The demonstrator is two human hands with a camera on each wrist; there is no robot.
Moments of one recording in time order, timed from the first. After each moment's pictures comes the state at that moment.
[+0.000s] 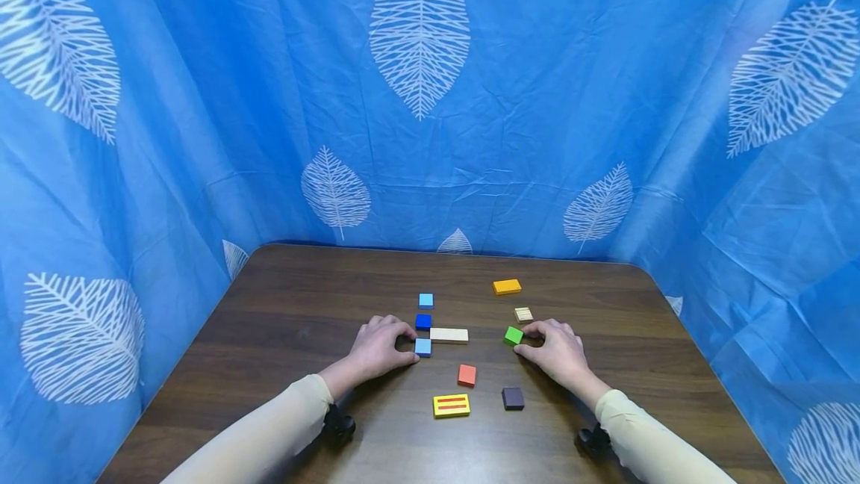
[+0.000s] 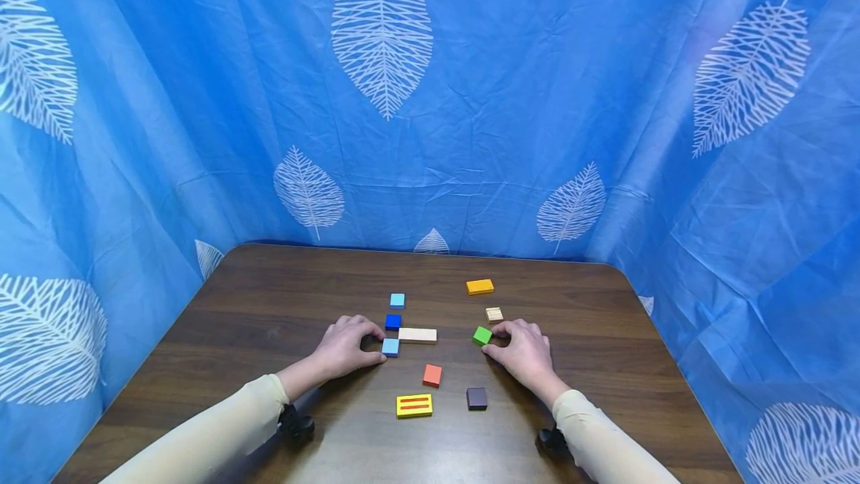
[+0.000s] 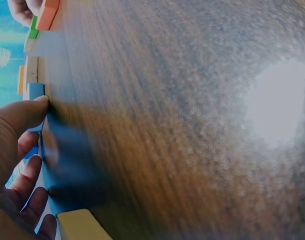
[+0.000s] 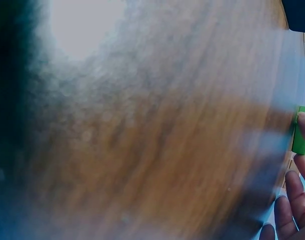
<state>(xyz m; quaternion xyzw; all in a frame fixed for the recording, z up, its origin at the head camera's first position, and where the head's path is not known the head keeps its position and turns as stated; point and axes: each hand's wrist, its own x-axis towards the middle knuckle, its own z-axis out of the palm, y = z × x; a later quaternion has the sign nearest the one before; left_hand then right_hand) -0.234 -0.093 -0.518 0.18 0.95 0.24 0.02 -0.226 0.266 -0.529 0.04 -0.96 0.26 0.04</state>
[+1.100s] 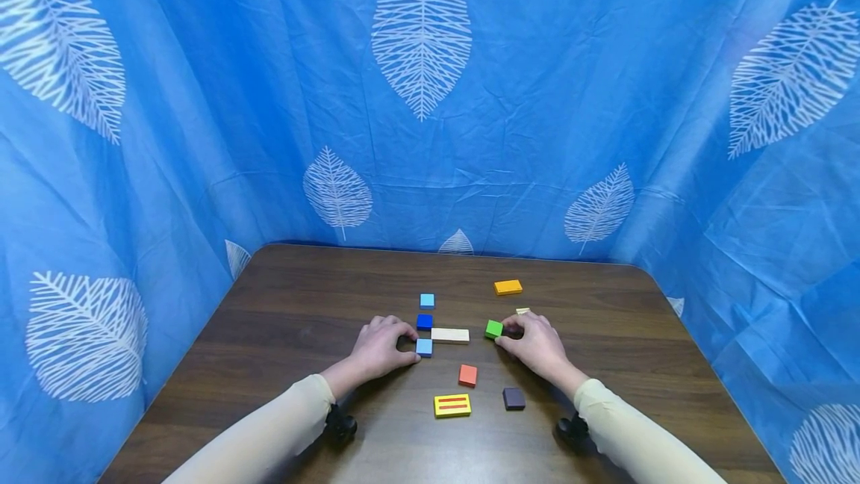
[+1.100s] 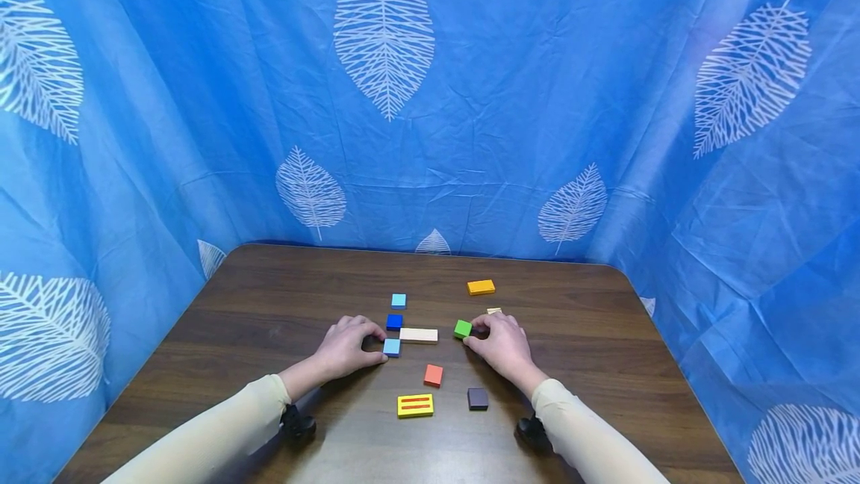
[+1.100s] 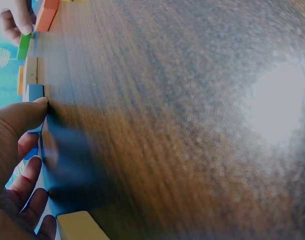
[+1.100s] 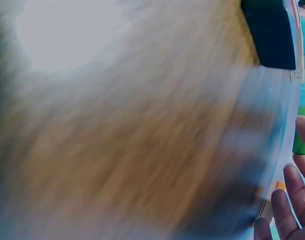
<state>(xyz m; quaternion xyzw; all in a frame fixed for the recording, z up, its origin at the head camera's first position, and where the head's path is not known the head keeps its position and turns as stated) -0.232 -0.093 -0.519 0.18 0.95 0.25 0.01 -0.241 0.231 -0.522 0.05 -0.96 0.28 0.03</state>
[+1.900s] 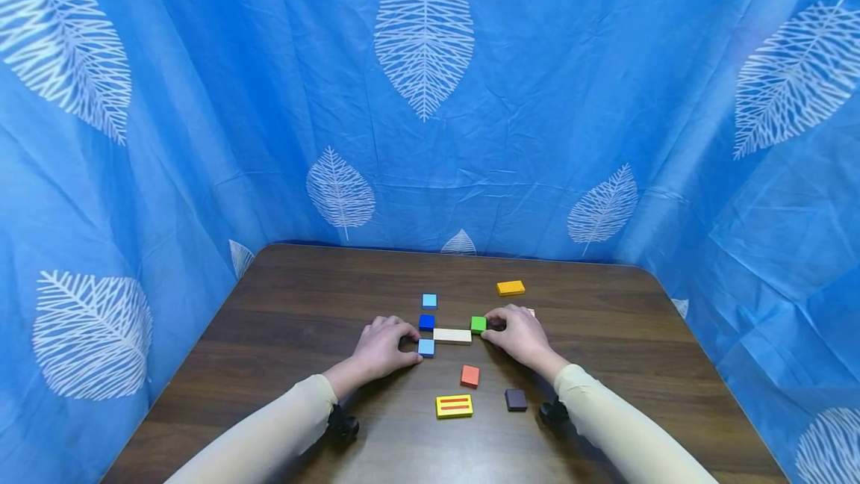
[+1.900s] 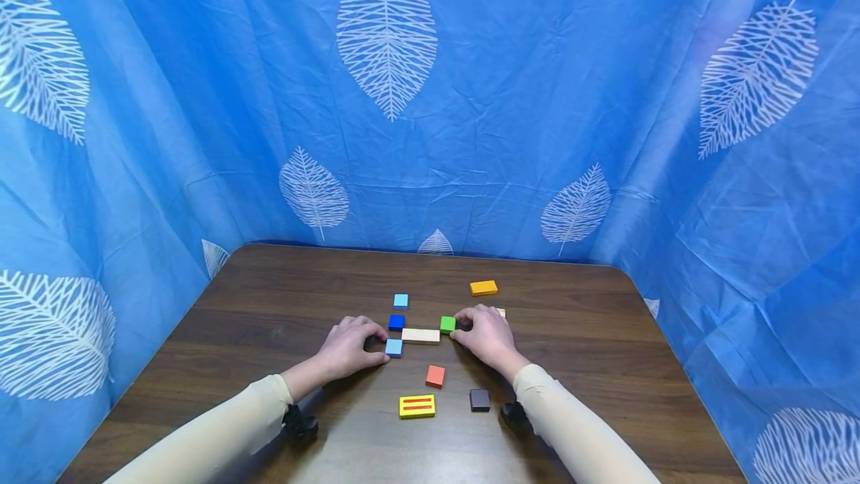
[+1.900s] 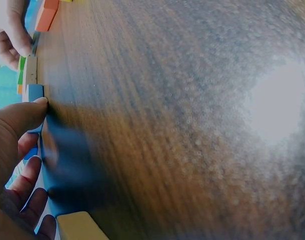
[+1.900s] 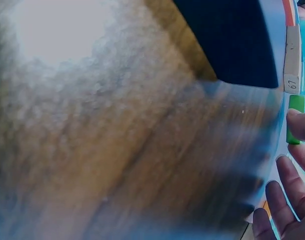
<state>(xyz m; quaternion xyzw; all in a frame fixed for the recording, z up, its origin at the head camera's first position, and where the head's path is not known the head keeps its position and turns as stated) -0.232 -0.093 -0.521 0.19 0.95 0.24 0.01 -0.261 0.204 -0.522 0.10 -0.96 0.26 0.02</state>
